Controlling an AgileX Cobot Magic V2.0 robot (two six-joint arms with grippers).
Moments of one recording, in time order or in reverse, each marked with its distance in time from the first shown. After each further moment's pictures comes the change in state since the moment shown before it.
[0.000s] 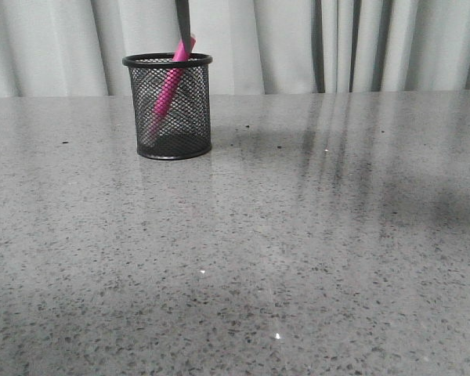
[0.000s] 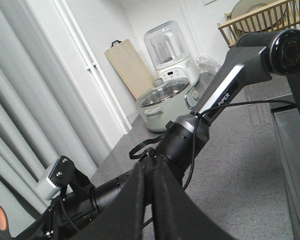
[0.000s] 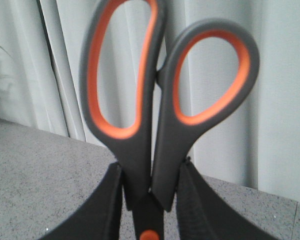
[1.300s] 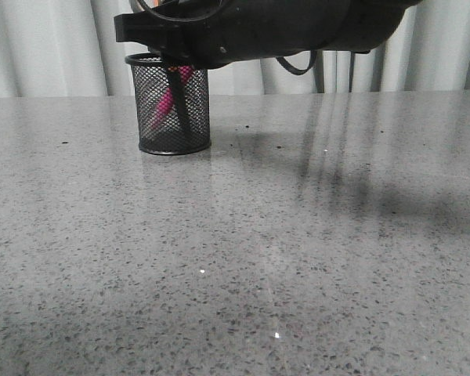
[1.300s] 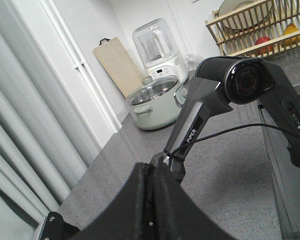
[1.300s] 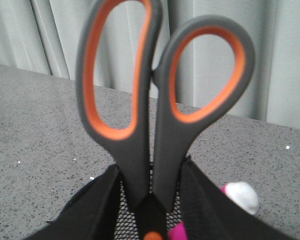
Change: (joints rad) left arm 0.000 0.000 0.000 0.001 0.037 0.000; right arm 0.000 0.207 -0.020 -0.002 -0.016 -0.004
